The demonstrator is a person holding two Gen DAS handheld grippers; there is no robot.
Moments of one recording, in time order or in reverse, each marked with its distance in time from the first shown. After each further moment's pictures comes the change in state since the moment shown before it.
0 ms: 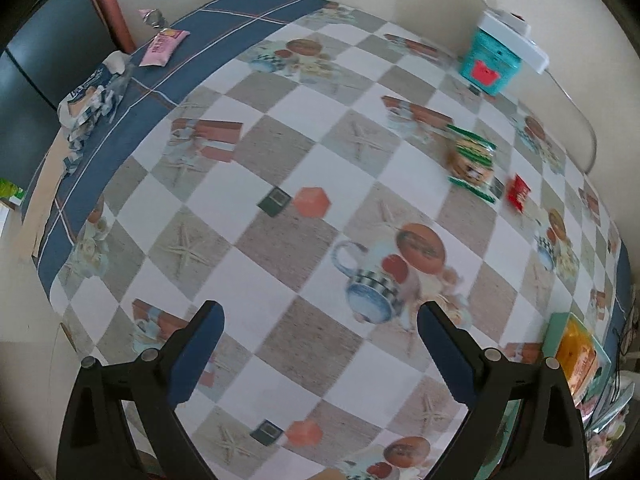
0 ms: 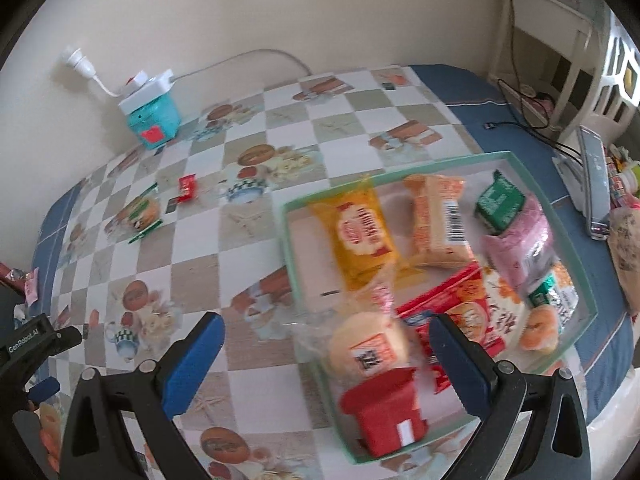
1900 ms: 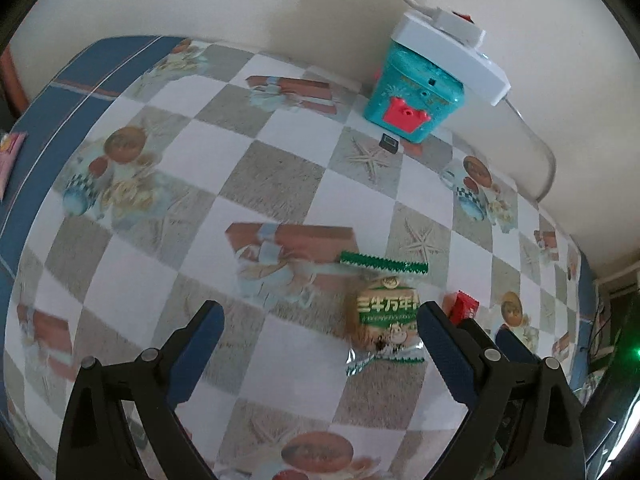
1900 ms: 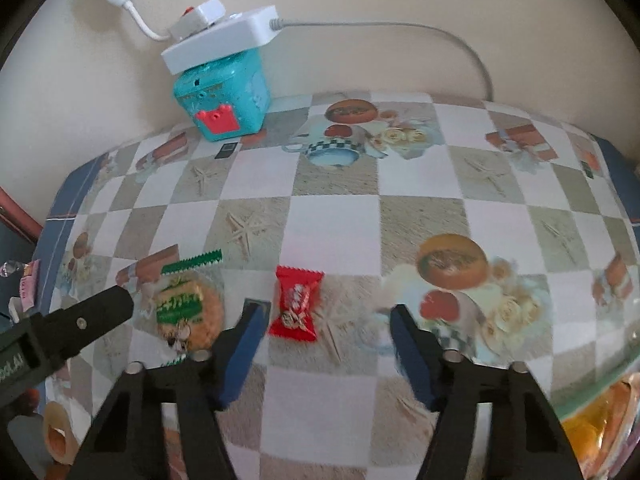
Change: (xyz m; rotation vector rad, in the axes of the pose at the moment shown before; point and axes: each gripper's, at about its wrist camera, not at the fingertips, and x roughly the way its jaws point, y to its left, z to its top) left arm 0.075 -0.098 0.143 0.226 -0.058 -0.270; right arm 0.154 0.154 0.120 -0.248 0.044 0.150
